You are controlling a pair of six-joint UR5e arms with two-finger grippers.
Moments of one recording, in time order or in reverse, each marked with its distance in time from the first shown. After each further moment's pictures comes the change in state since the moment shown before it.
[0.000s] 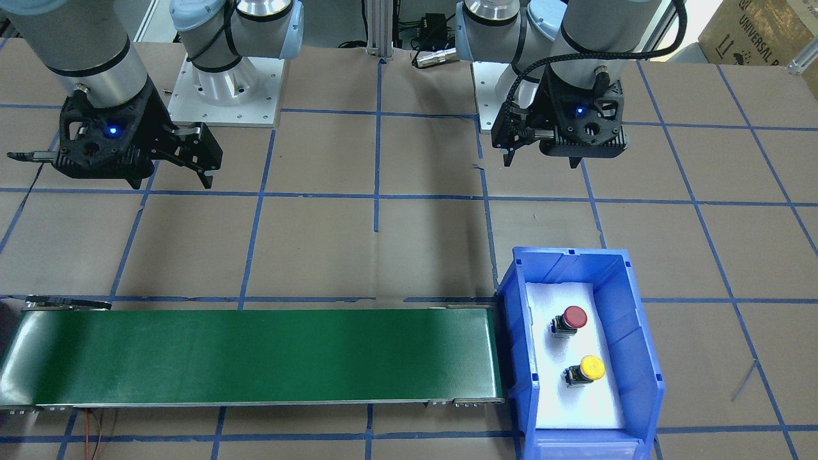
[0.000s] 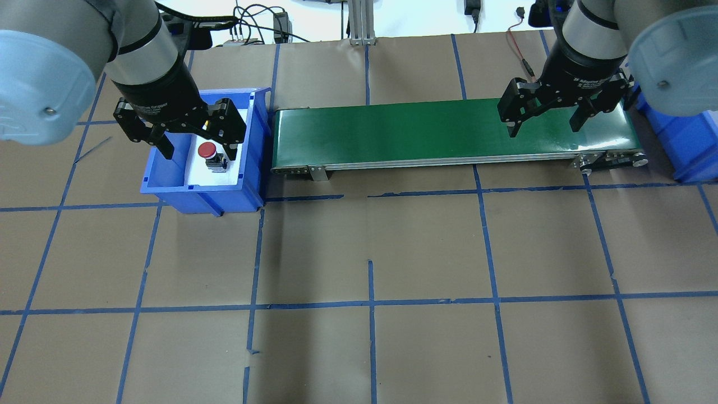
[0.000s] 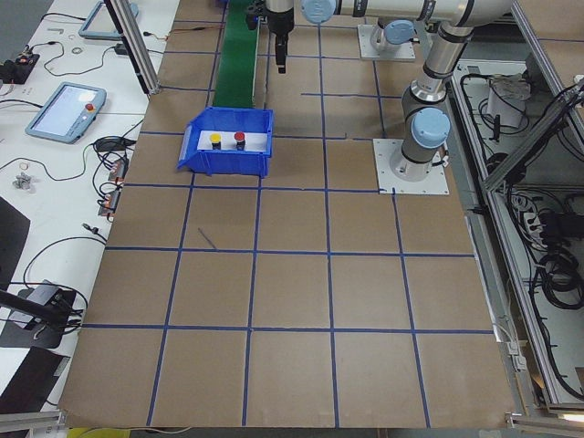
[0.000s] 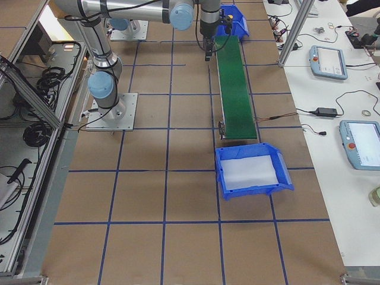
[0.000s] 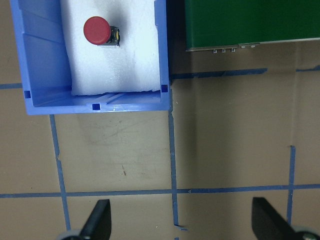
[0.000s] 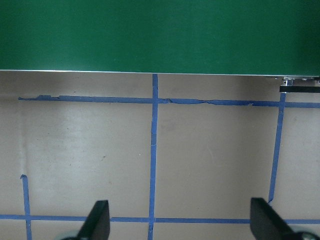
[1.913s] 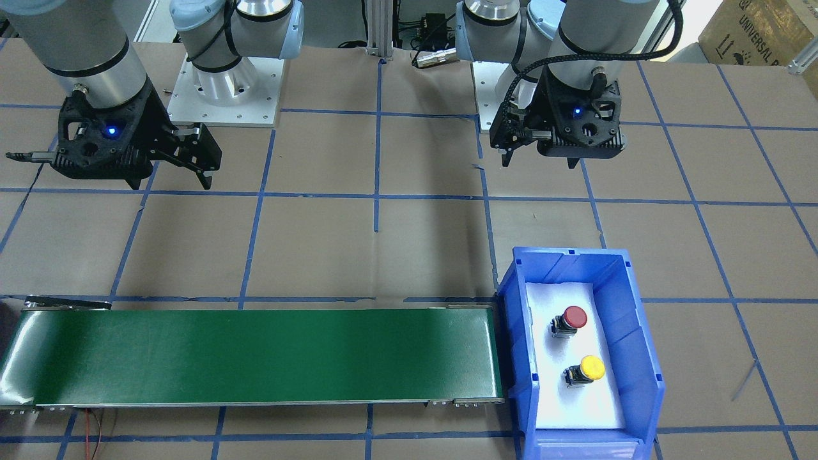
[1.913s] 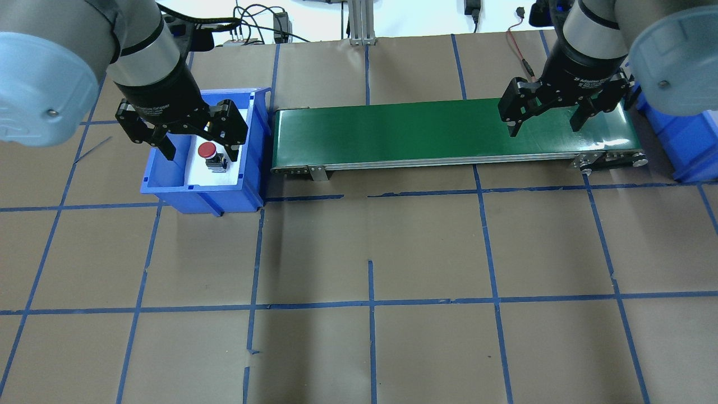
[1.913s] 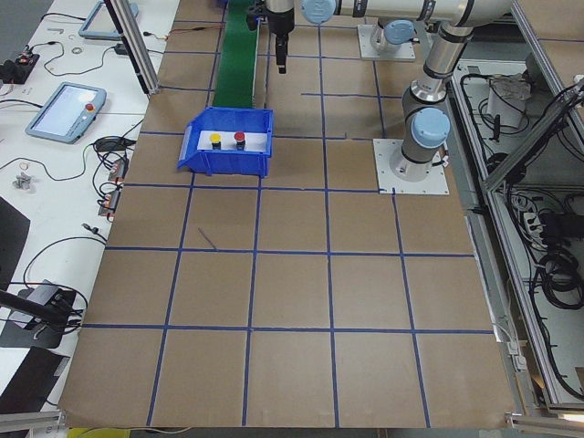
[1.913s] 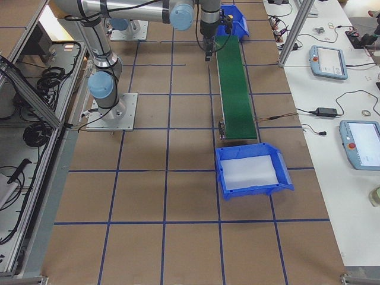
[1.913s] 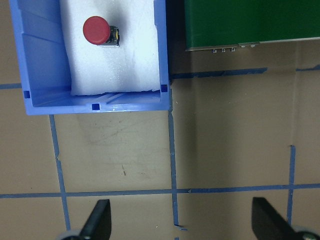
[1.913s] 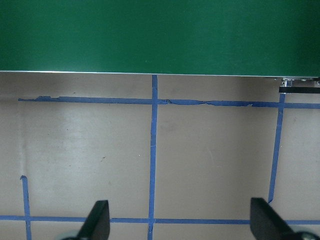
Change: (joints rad) left arm -0.003 0.000 -0.004 0.002 -0.002 -0.002; right arm -0.002 0.000 0.000 -0.003 0.001 0.002
